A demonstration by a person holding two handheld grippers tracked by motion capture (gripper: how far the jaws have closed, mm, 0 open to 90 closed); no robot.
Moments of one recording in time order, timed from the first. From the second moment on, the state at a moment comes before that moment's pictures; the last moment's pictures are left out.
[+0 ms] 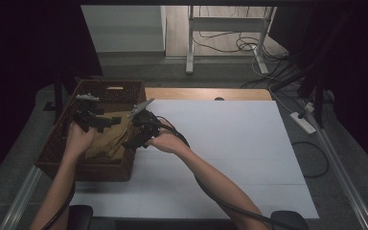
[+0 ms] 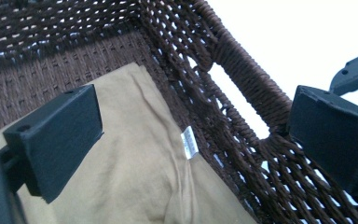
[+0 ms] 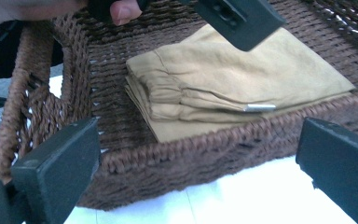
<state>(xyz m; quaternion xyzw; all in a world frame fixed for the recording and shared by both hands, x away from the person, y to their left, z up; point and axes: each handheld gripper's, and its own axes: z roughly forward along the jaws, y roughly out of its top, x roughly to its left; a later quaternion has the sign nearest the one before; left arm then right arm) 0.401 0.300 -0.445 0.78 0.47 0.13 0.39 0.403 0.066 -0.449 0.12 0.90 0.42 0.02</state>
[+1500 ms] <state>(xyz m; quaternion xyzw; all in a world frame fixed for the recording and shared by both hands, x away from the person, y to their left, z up) 0.361 0.287 -0.436 0.78 0.45 0.13 0.41 0.391 -0.023 -0.460 0.15 0.88 0.45 0.05</state>
